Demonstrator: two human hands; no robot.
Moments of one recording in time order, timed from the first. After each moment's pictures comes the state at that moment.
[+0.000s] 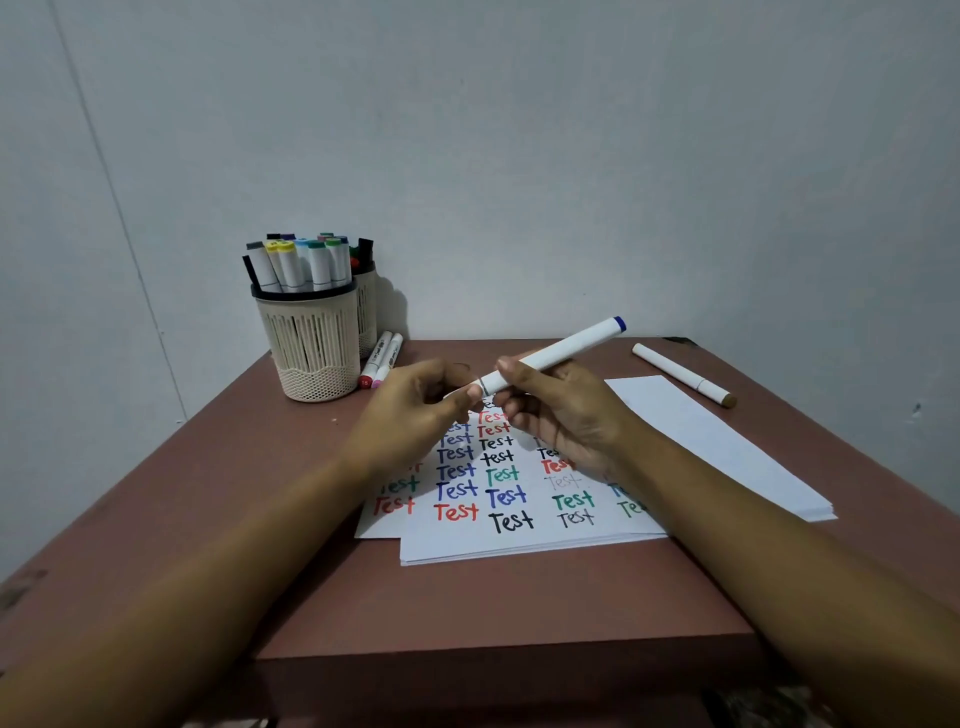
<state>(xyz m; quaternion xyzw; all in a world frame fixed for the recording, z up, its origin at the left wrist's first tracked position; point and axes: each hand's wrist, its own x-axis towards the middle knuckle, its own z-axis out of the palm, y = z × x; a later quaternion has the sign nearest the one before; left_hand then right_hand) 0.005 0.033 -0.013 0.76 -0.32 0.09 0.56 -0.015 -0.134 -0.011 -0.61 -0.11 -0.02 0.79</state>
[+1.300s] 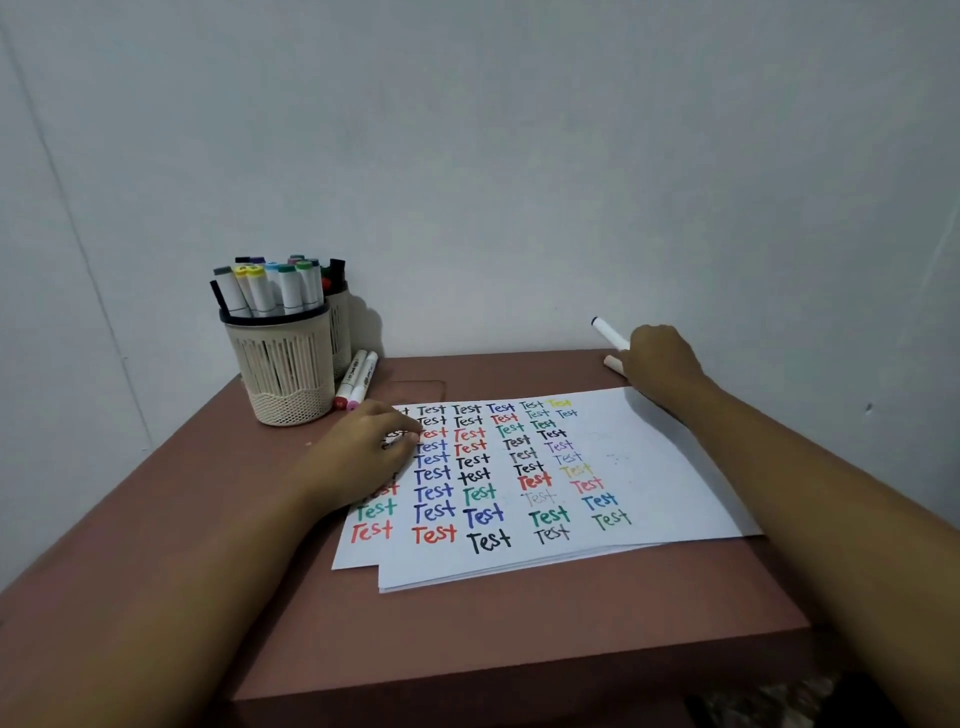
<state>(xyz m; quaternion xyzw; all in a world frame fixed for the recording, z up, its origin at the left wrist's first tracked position) 0.048 0.060 -0.034 0.92 -0.30 0.10 0.22 0.039 -0.265 0.011 -0.95 0.21 -0.21 0.08</state>
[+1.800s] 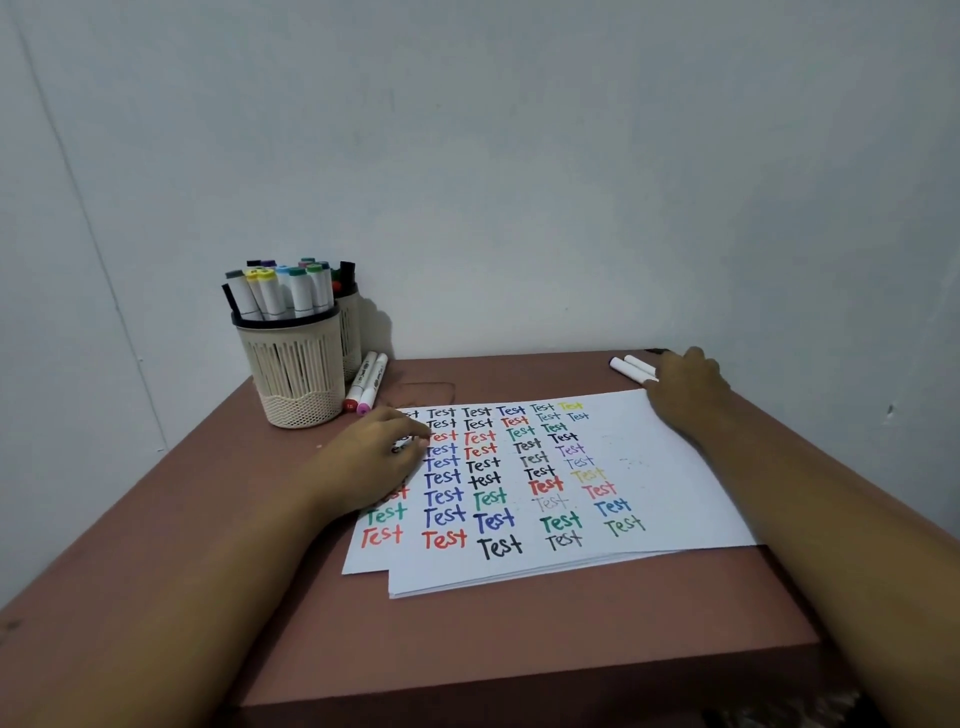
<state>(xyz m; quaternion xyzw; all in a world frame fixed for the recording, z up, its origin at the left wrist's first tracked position) 0.044 0.060 -0.031 0.93 -0.29 0.07 0.20 0.040 -0.292 -0.028 -0.94 0.25 -0.23 0.05</state>
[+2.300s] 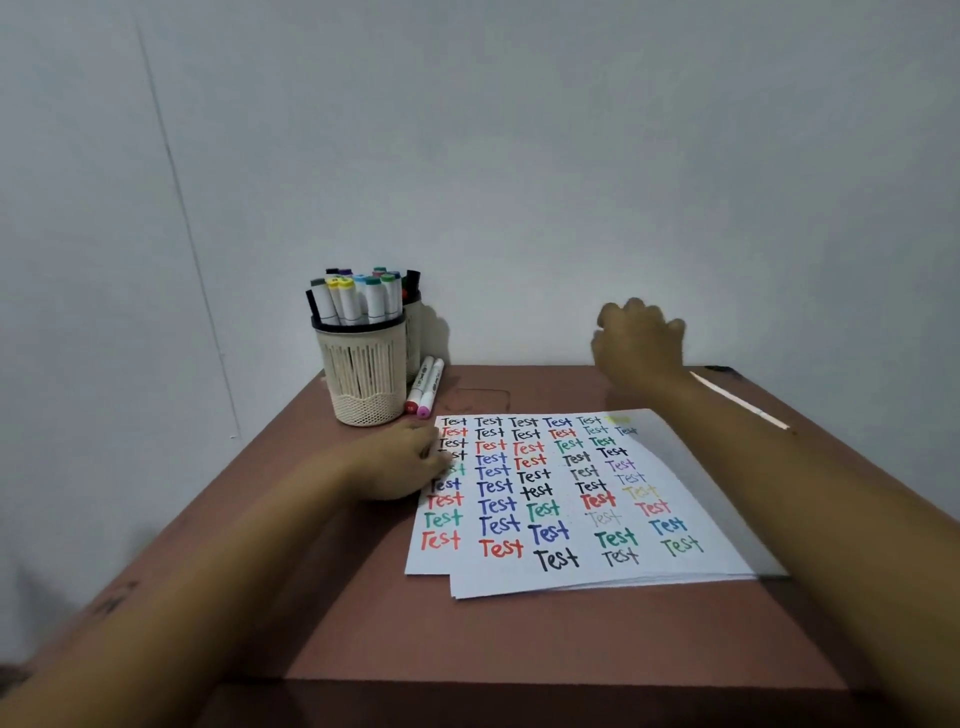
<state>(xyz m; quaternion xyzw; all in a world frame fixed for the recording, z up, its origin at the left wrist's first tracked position) 0.037 0.085 -0.005 0.97 -0.22 -0.07 0.10 0.069 -0.177 0.033 -0.94 0.10 -0.33 -0.02</state>
